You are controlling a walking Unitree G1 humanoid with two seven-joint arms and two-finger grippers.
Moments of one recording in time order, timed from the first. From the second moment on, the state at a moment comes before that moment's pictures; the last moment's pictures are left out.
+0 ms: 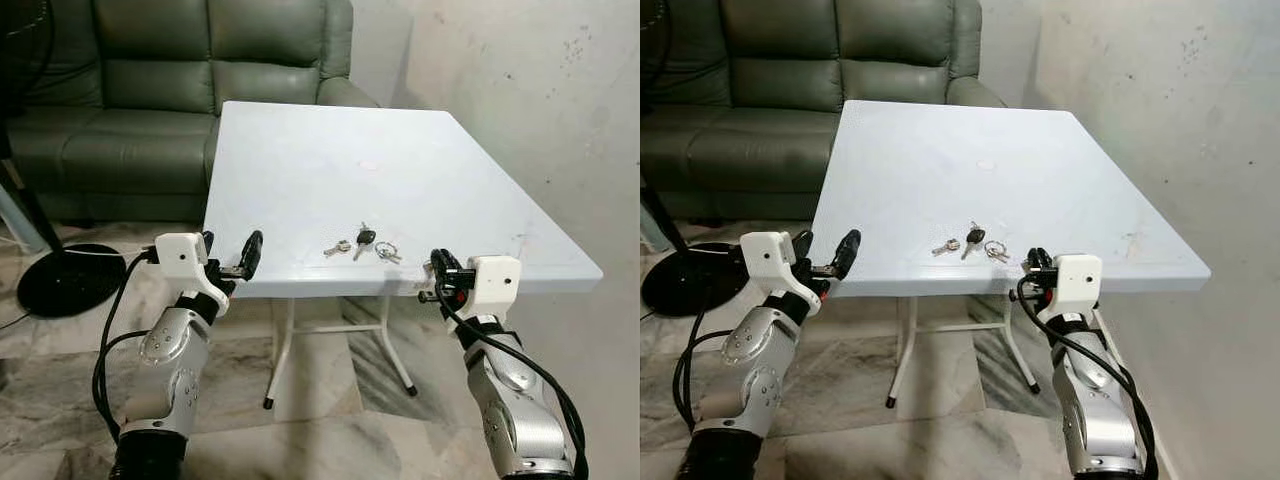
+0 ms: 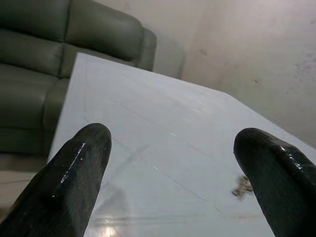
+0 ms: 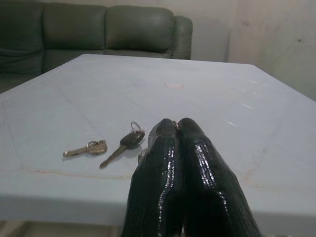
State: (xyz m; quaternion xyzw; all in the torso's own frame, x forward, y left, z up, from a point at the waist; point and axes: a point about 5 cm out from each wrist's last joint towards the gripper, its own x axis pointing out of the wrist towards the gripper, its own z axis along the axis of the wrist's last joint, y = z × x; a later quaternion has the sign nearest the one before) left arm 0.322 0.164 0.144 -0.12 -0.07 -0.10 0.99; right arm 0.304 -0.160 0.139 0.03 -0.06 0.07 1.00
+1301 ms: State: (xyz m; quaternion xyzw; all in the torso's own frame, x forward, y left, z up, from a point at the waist) left arm 0.322 0.157 0.141 -0.14 -0.06 -0.08 0.98; right arm 0.303 -0.163 0.131 0.02 -0.04 0.08 1.00
